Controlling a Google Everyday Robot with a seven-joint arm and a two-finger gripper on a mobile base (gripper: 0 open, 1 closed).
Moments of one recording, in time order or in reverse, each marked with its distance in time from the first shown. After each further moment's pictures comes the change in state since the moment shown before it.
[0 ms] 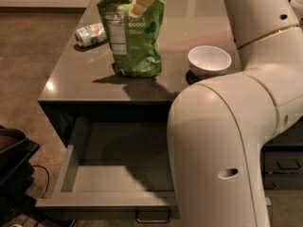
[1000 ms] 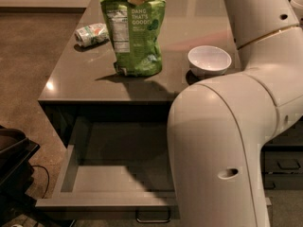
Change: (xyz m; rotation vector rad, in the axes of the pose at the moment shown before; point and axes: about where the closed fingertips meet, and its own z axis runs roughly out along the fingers) arm 0.000 0.000 0.000 0.000 0.000 0.000
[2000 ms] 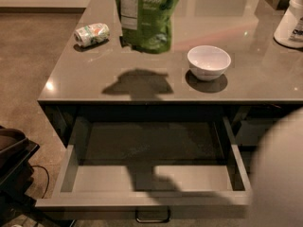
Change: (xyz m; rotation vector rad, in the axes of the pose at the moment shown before) arm -0.022 0.011 -0.084 0.205 -0.052 0.104
